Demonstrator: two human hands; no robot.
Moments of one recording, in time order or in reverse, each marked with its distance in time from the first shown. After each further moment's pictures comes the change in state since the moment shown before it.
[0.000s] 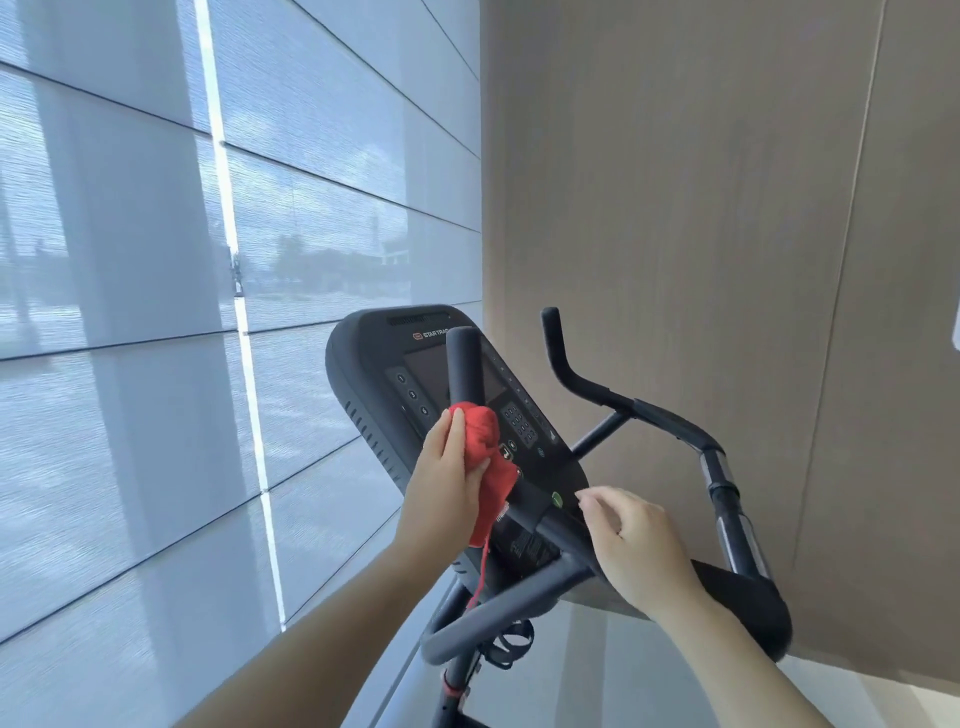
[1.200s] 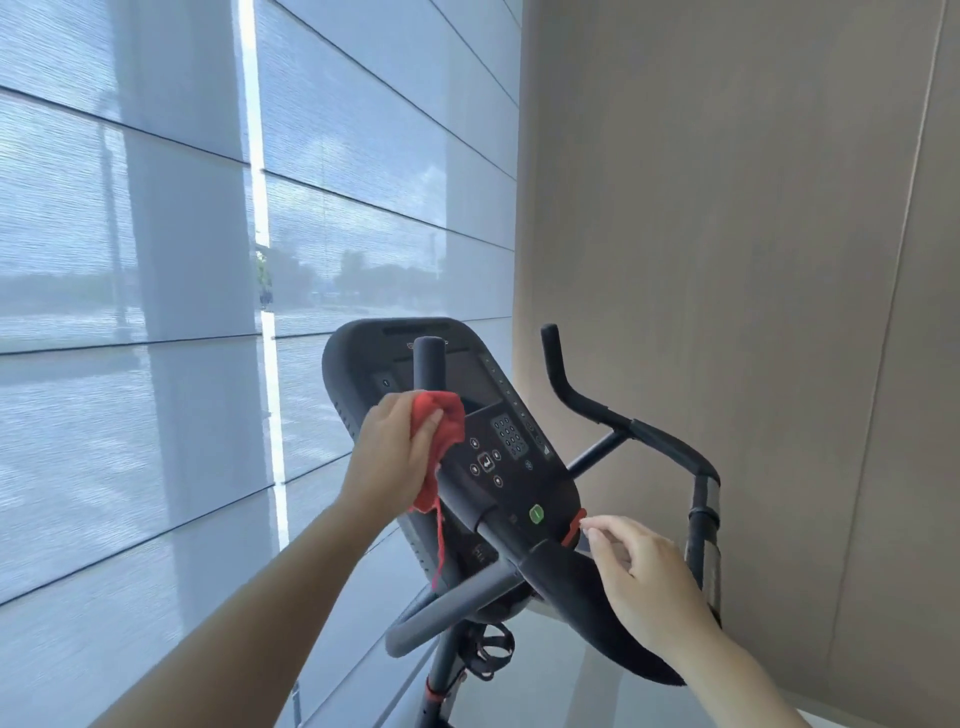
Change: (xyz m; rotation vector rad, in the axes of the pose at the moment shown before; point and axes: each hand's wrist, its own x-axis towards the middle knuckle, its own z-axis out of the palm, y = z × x) left_hand 0.015 0.049 -0.024 0.084 0.151 0.009; right_hand -0.014 0.052 -0.055 0.094 -0.133 -0.079
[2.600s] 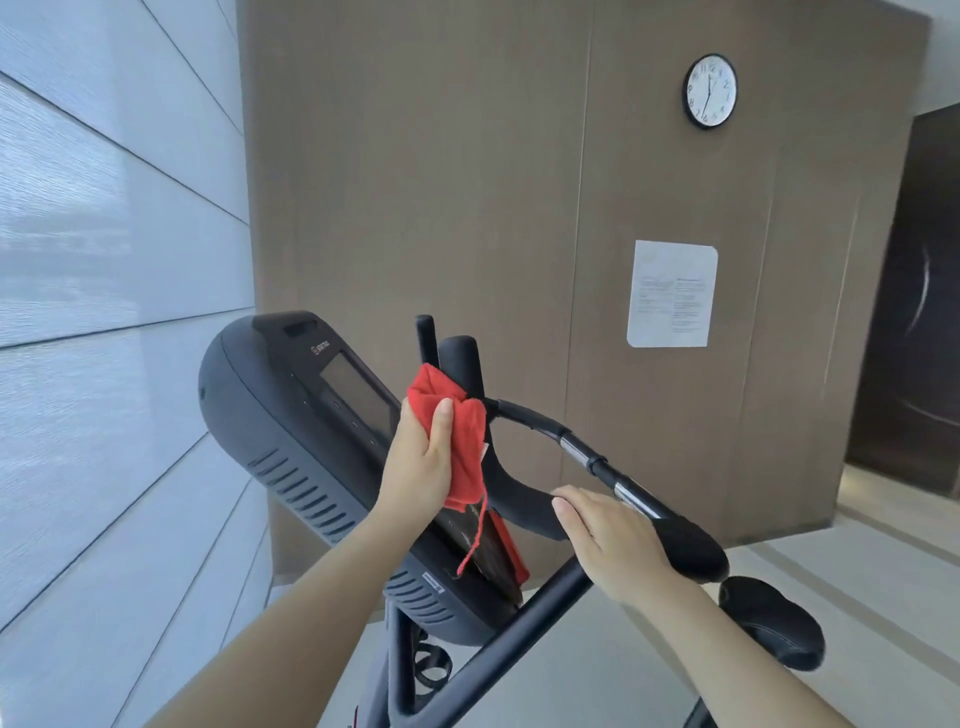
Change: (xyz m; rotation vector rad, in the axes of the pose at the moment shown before) left_hand 0.062 -0.111 0.032 -1.037 -0.453 -0.139; right_hand 0.034 -0.099 0.115 -0.710 0.210 0.329
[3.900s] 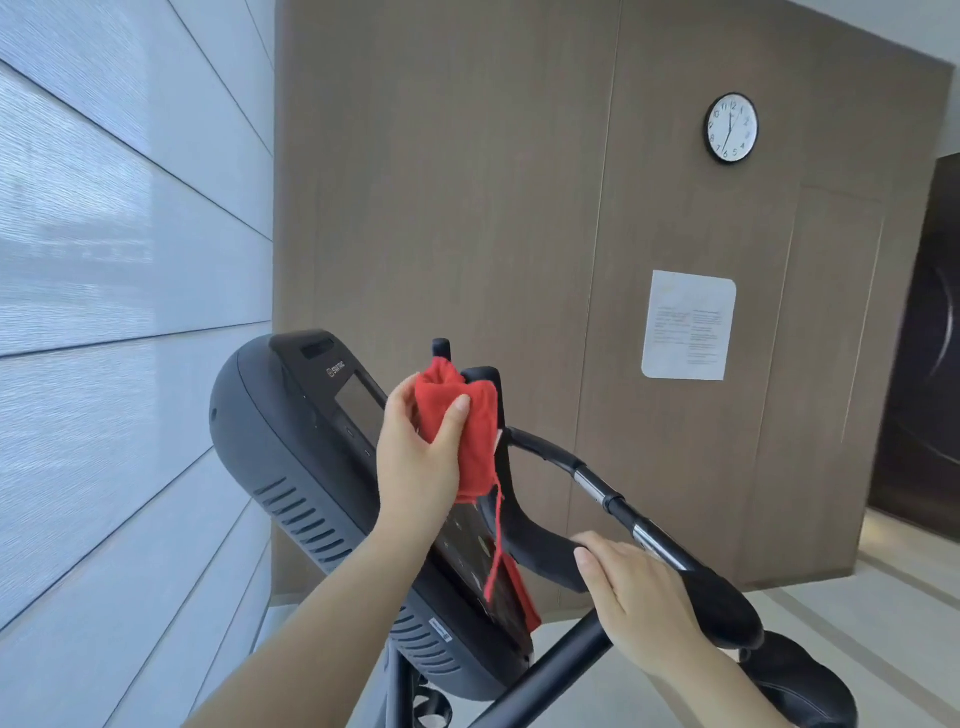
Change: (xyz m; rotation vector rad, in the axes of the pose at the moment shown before) left_hand 0.025 0.007 -0.006 -0.048 0.238 0.084; right_hand 0.001 0.005 0.006 -0.101 0.081 -0.072
